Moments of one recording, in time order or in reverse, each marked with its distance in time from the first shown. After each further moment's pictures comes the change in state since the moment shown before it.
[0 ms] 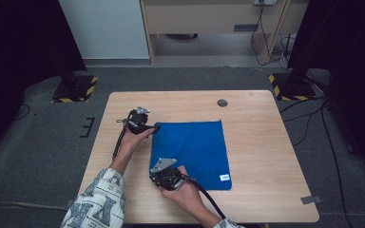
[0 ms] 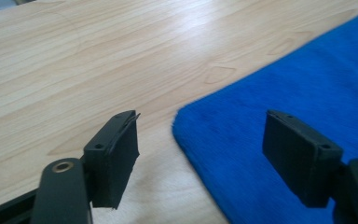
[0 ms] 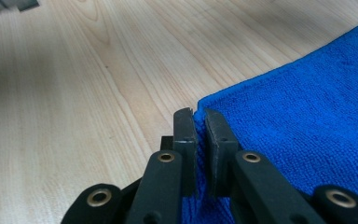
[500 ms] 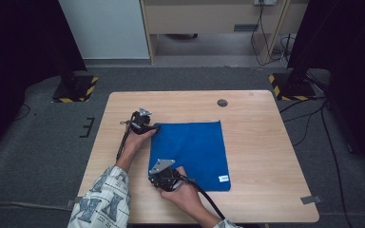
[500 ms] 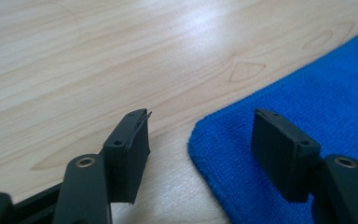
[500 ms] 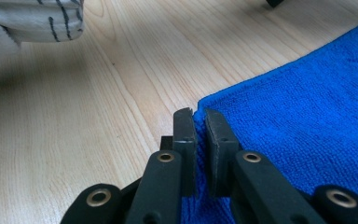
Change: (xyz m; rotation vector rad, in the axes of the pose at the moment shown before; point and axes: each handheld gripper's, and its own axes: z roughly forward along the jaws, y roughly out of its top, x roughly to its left) left arm 0.003 -0.012 0.027 -0.002 0.013 0.012; right arm 0.003 -0.001 0.004 0.007 0.011 -0.003
